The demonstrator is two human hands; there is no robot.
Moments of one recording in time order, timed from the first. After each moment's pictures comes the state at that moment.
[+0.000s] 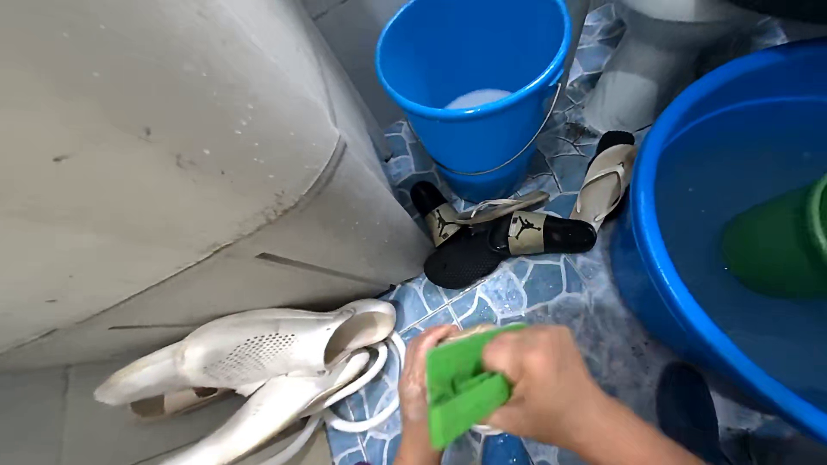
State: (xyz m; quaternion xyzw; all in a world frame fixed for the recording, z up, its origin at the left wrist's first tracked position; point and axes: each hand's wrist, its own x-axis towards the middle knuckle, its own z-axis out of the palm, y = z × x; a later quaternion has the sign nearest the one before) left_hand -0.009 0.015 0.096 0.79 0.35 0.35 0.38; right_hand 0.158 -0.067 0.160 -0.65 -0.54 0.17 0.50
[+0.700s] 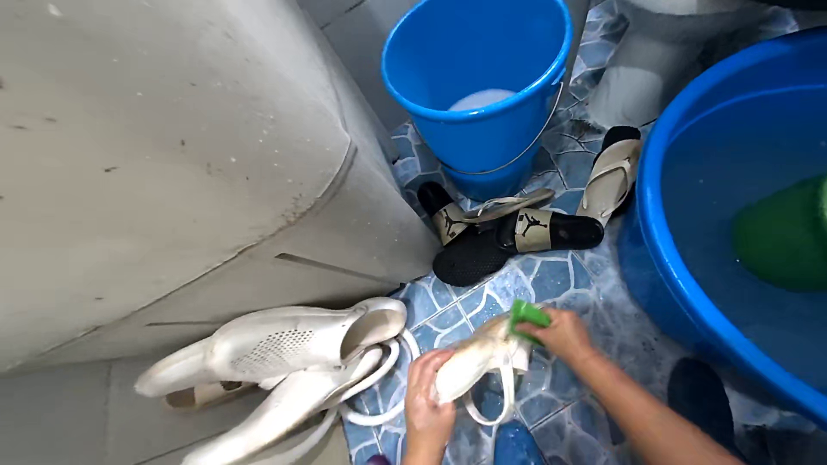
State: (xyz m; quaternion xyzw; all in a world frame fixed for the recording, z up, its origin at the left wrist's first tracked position) left_hand -0.044 0.005 0.079 0.82 0.38 0.29 0.30; right_hand 0.182 -0.076 0.050 -0.78 -0.33 0.43 0.32
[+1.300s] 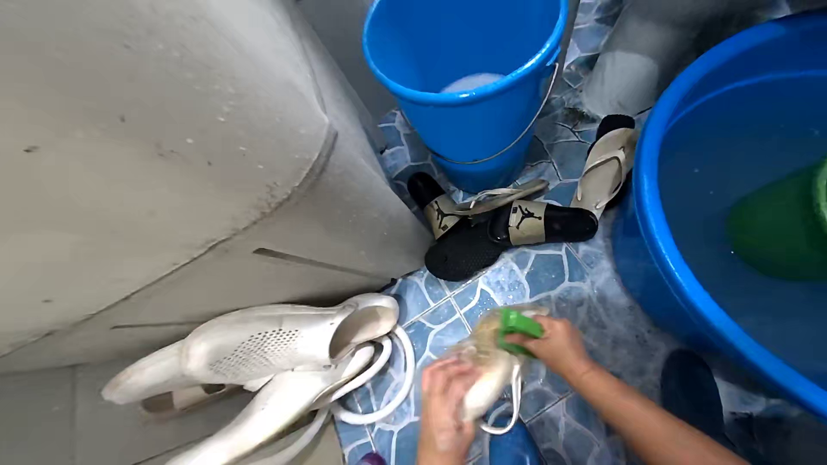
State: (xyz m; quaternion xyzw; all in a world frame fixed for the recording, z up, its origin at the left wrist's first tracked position) left_hand -0.040 -0.015 0.082 0.87 0.30 0.28 0.29; right_hand 0.165 -0.088 0.055 -0.77 -0.31 0.42 0.37
